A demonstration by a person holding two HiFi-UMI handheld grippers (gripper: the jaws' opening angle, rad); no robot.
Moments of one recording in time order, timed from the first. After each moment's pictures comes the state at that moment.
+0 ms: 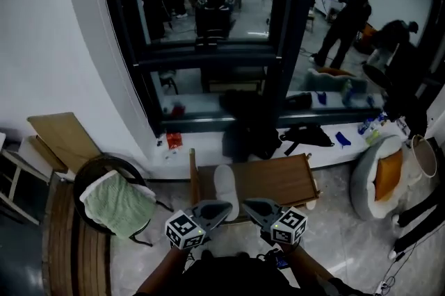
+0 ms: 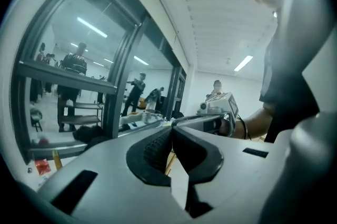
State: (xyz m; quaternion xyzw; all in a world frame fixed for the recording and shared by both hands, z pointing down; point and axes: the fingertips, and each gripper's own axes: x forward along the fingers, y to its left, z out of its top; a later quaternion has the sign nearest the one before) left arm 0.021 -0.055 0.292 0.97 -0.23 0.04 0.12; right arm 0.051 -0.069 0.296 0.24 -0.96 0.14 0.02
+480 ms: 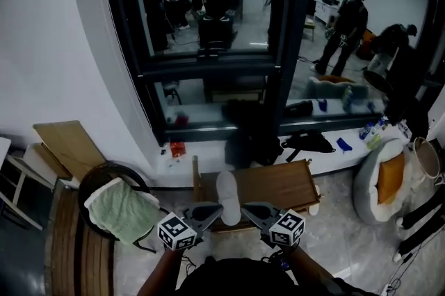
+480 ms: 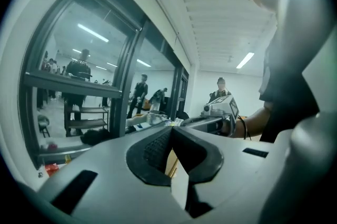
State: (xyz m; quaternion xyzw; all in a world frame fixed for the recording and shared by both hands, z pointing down) left arm -0.008 -0.059 0.280 0.96 -0.25 0.04 0.10; right arm 0.048 -0.068 0.294 0.23 -0.96 0.13 0.03
